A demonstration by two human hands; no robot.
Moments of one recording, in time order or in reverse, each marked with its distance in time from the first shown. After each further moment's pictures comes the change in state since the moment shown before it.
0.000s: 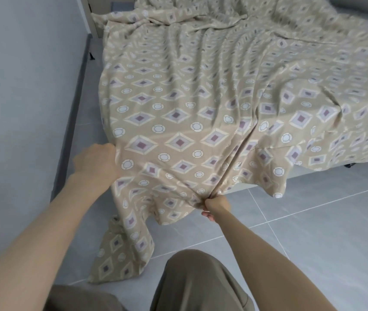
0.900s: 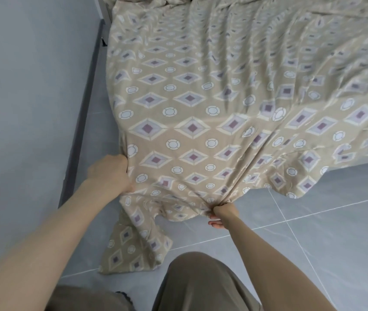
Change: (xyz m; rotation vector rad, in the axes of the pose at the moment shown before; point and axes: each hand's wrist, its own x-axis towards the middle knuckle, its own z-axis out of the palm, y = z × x) left_hand 0.011 -0.005 0.043 0.014 -0.240 -0.022; right_hand 0.044 0.034 0.022 -0.015 -0.121 0.104
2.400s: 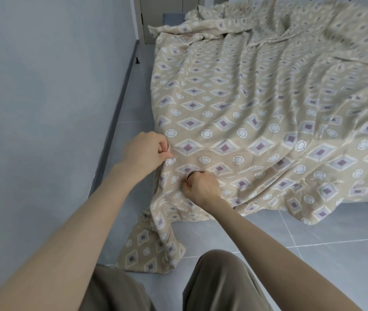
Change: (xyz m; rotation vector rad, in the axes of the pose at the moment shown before) left_hand -0.023 -0.015 -0.059 -0.372 0.414 0.201; right_hand -0.153 -0.118 0.067 -0.952 0.220 -1.053
